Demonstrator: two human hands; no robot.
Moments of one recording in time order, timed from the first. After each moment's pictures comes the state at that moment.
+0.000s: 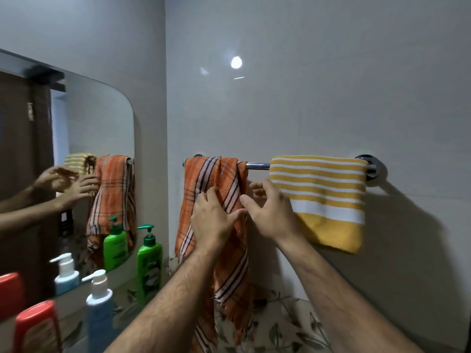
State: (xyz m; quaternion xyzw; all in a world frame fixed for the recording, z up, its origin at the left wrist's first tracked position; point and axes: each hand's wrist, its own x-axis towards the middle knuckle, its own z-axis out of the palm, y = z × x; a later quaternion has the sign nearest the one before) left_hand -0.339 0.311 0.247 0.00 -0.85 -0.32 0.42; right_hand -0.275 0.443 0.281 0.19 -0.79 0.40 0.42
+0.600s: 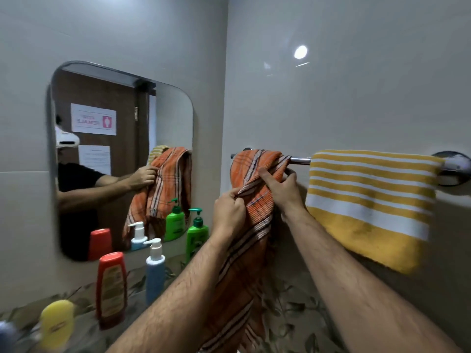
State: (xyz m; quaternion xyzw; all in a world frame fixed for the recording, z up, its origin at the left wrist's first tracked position) left_hand -0.299 0.297 0.255 0.03 -0.77 -0.48 0.42; right_hand -0.353 0.409 0.296 0.17 -0.70 0.67 0.17
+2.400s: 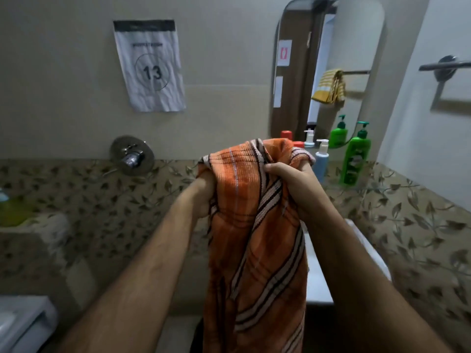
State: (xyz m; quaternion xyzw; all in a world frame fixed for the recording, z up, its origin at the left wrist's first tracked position) left_hand 0.174 0.252 0.166 0.35 -0.53 -0.70 0.33; right_hand 0.036 0.363 0.177 0.45 -0.45 0.71 -0.30
